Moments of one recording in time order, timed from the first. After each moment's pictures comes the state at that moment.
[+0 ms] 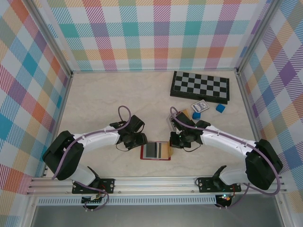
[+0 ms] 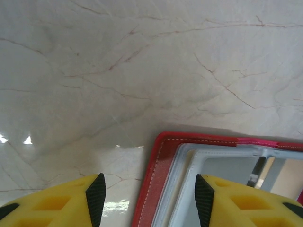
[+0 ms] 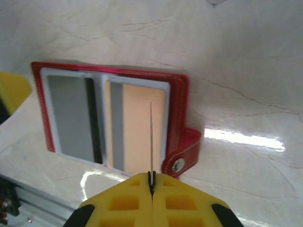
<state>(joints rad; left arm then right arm) -0.74 1.49 0.79 -0.50 0.11 -0.98 0.77 1.33 0.81 -0.68 -0.21 0.82</state>
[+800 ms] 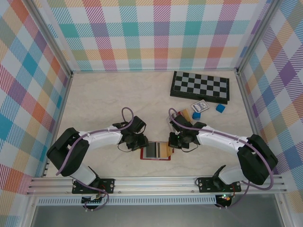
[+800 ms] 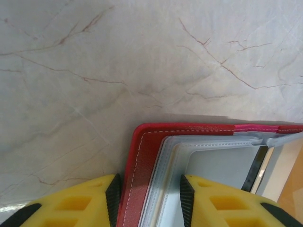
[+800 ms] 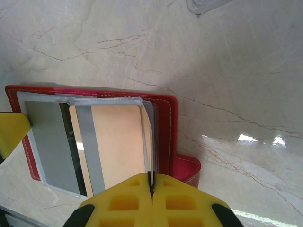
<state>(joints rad) -0.75 1.55 0.78 -0.45 0.20 -0.96 0.78 1.39 0.76 -0.57 -0.19 0.87</state>
